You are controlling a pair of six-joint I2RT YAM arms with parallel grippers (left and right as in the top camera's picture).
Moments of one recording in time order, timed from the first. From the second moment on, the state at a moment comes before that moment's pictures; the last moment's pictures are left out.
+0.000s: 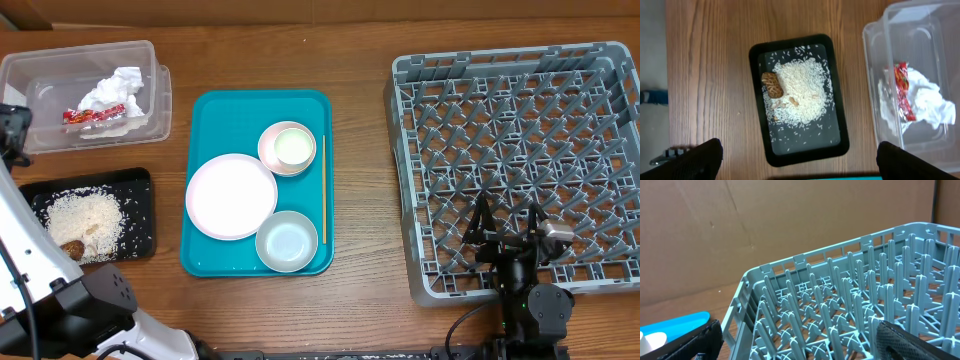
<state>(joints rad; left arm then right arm) 0.54 1.83 2.24 -1.68 -0.35 -0.98 -0.04 0.01 0.02 -0.03 0.01 0.26</state>
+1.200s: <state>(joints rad) 0.54 1.83 2.24 -1.68 -0.35 -1.02 -0.04 0.01 0.02 0.52 -0.62 1.25</state>
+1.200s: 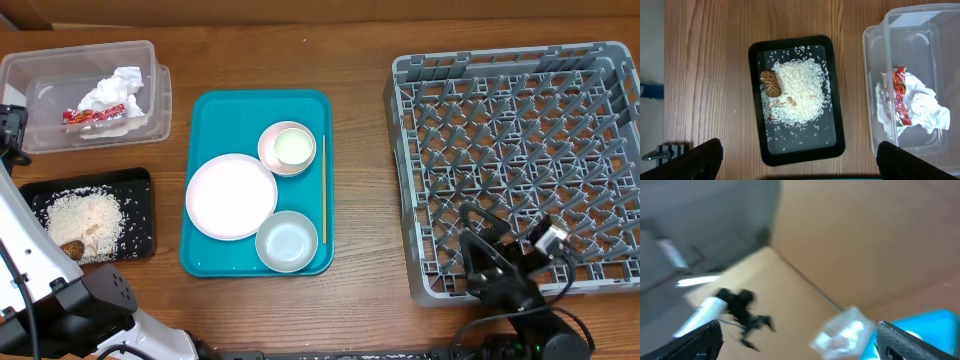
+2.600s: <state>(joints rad) 0.54 1.83 2.24 -1.68 -0.35 -1.02 1.01 2.02 1.73 -0.98 -0.14 0.73</state>
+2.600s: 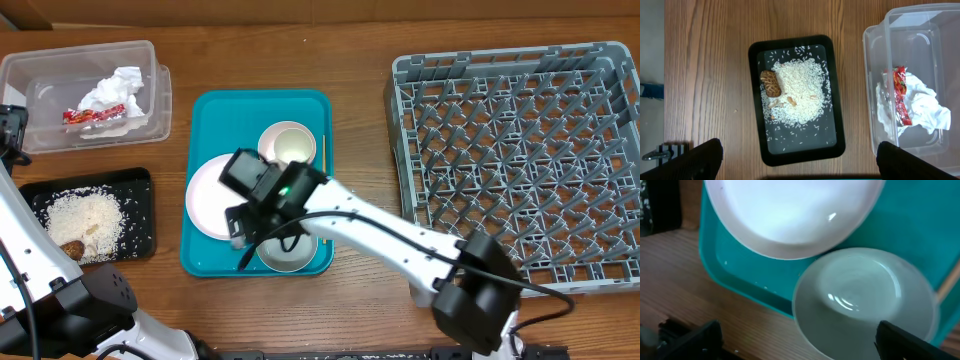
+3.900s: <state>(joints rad) 0.54 1.83 2.24 -1.68 -0.35 -1.02 1.13 2.18 1.78 -1.05 0.04 0.84</state>
